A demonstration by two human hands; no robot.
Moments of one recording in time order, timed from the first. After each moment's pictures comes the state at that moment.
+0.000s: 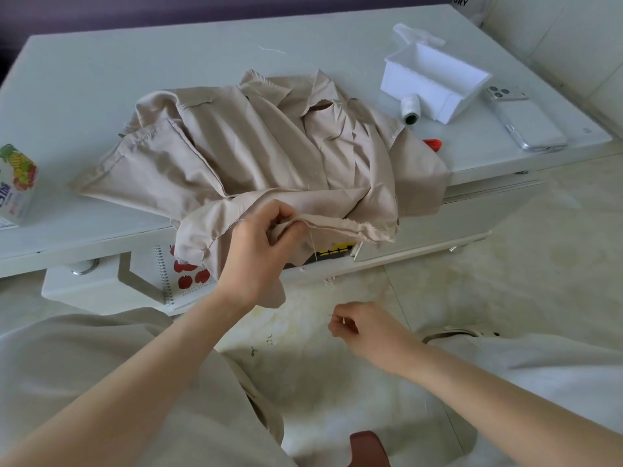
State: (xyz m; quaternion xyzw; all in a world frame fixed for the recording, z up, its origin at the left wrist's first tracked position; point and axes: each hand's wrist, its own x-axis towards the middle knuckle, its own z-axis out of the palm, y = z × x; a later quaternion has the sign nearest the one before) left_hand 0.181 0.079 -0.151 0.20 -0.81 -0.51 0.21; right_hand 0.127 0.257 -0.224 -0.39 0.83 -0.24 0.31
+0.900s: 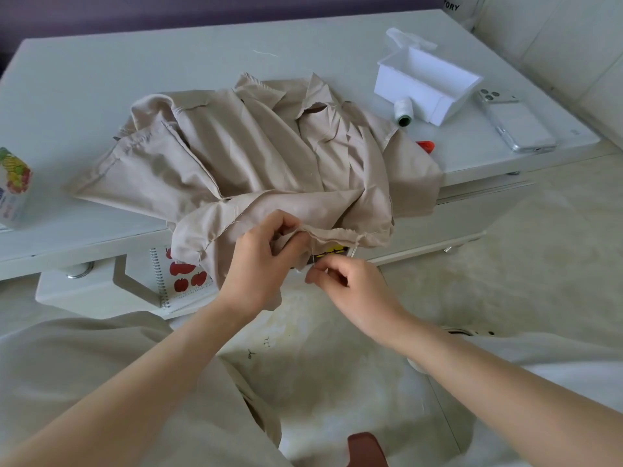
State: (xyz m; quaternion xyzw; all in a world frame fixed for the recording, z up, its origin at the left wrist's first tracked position) left_hand 0.186 0.089 -0.152 0.19 -0.80 -0.54 0.18; right_hand 0.121 0.224 -0.176 -0.31 0.79 -0.48 0.23
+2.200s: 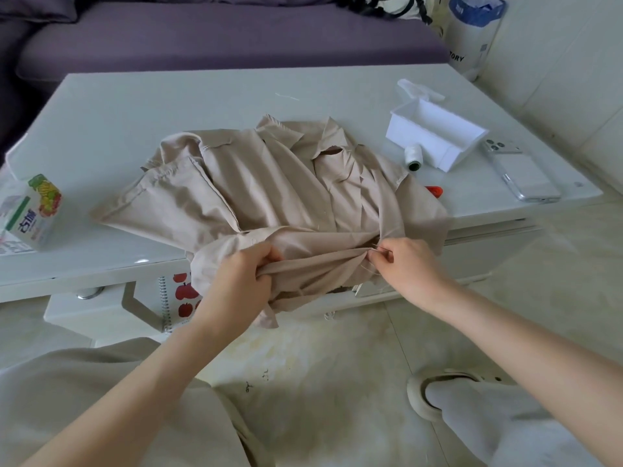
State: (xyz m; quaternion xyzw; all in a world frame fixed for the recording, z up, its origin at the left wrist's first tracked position) left_hand 0.194 0.049 -0.150 0.24 -0.87 -0.40 0.15; right_hand 0.031 0.225 -0.152 -0.33 0.91 -0.23 0.09
